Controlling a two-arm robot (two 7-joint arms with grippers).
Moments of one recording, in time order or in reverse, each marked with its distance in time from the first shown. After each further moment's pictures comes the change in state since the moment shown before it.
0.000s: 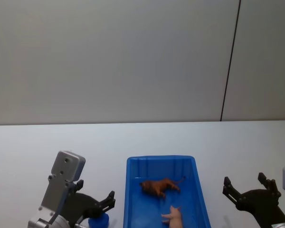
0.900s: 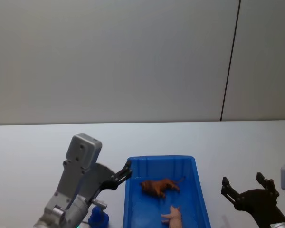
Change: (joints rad) left arm -0.072 -0.064 0.046 0.030 0.155 -0.203 -0.010; right arm 0.005 -0.002 -0.002 0.005 -0.001 0.003 0.008
